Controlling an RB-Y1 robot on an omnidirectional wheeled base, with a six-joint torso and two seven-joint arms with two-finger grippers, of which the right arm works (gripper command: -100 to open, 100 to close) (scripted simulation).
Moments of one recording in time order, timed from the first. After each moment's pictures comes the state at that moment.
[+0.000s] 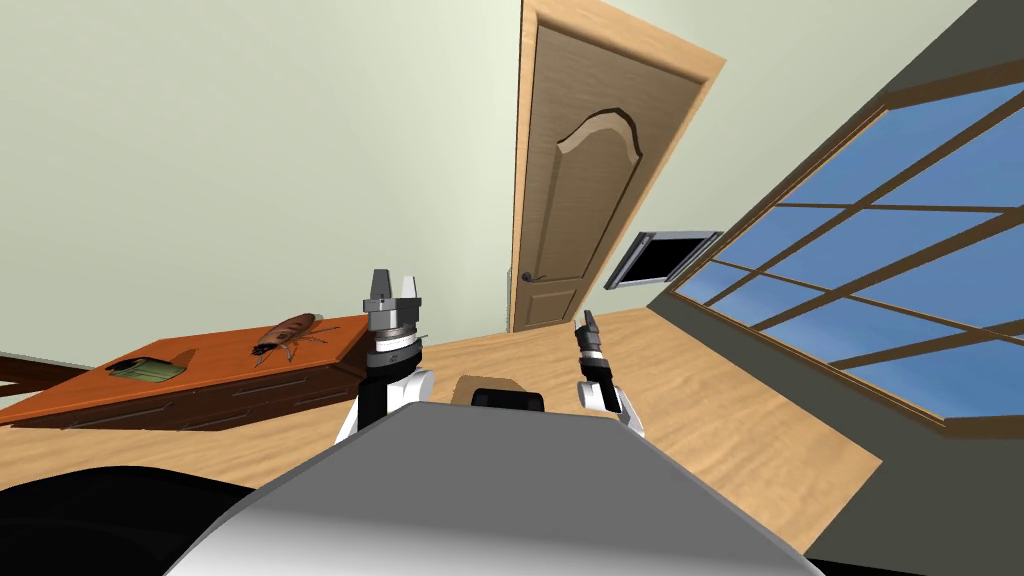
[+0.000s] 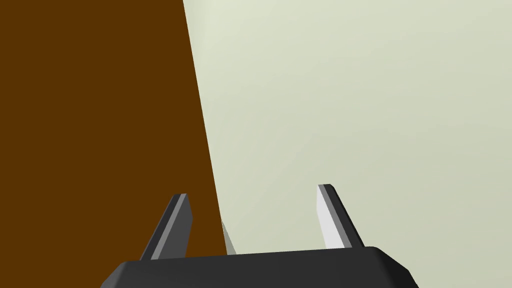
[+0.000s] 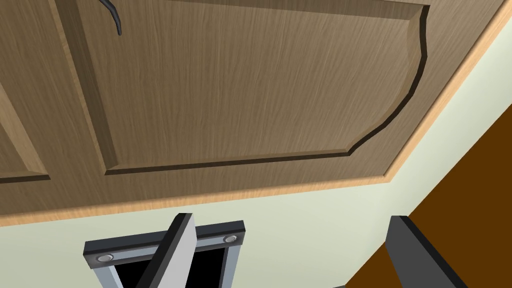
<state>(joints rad) 0.31 -0.14 -0.03 -1.65 0.02 -0.53 -0.10</state>
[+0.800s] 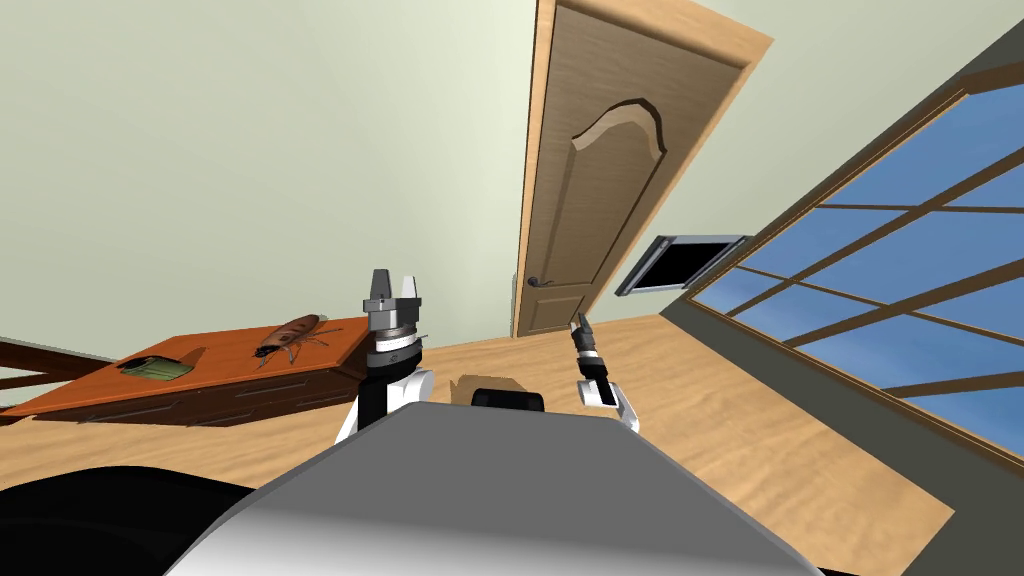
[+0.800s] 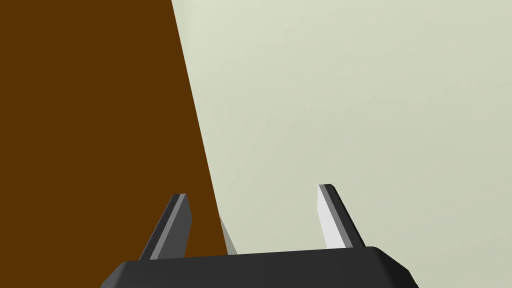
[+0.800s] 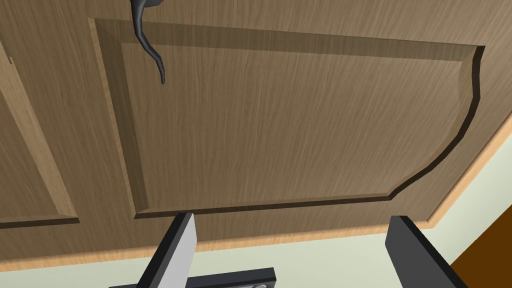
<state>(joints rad) 0.21 -0.20 -0.03 -1.45 0.05 -0.58 -0.17</state>
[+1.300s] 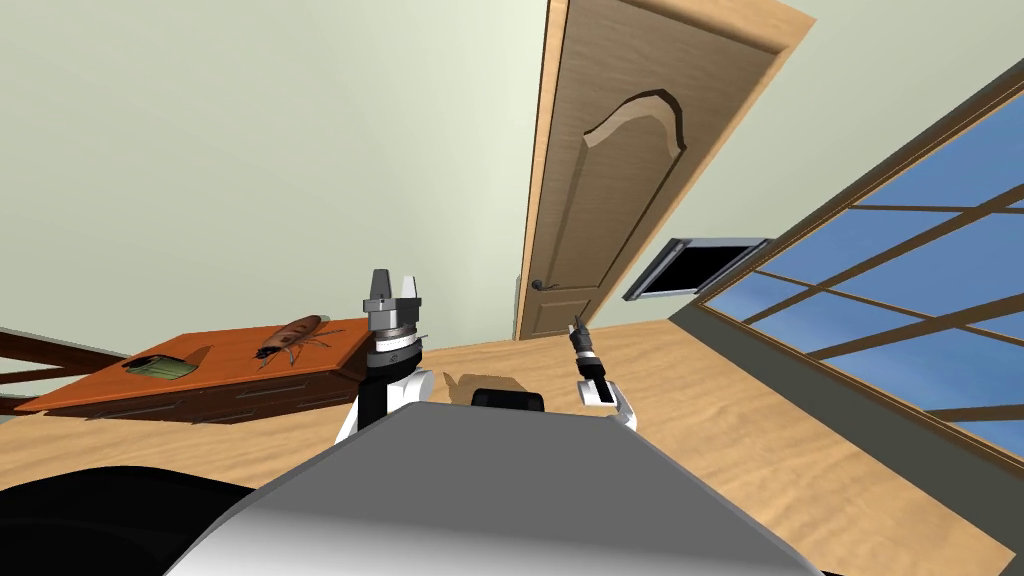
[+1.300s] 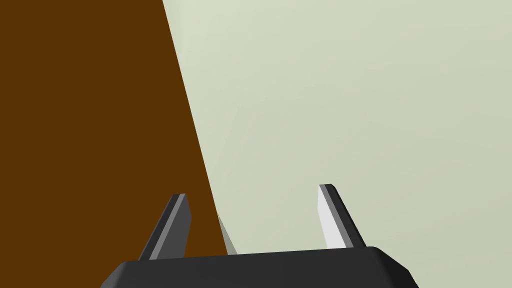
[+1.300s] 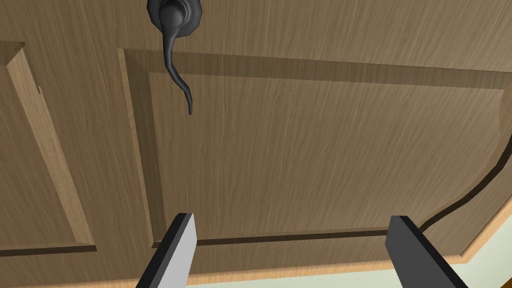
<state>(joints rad) 0.16 -0.22 -0.02 -1.32 0.08 -0.62 -0.20</state>
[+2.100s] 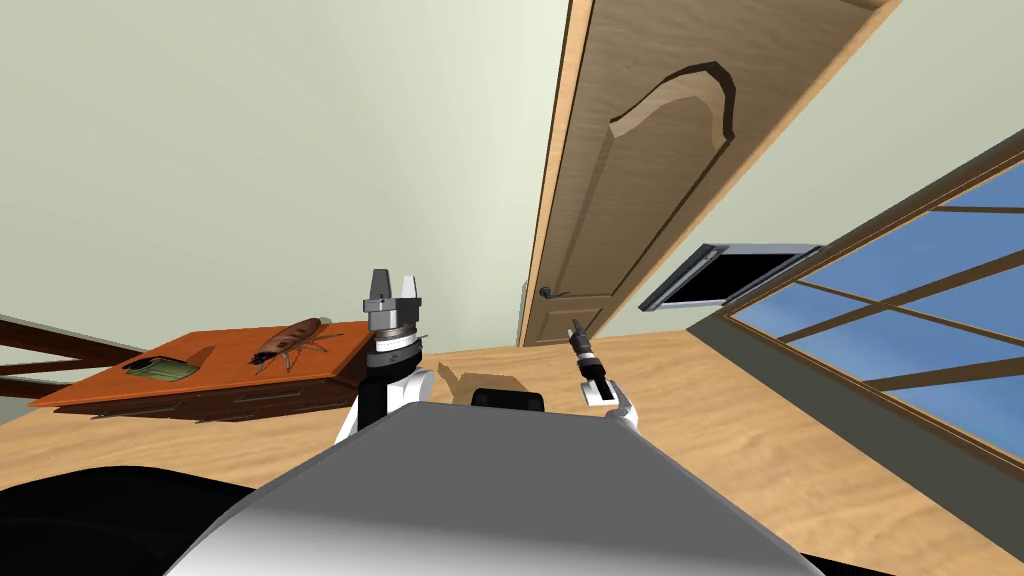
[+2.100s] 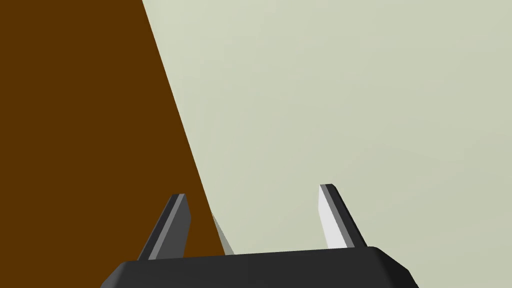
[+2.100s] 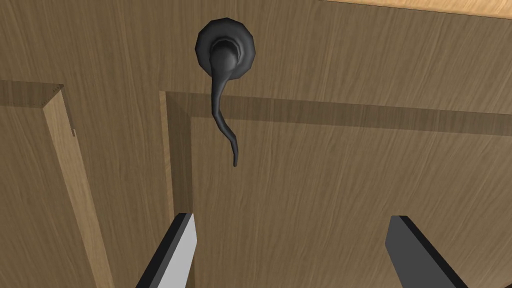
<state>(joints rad) 0.07 -0.28 0.00 -1.10 0.12 -0.66 -0.28</state>
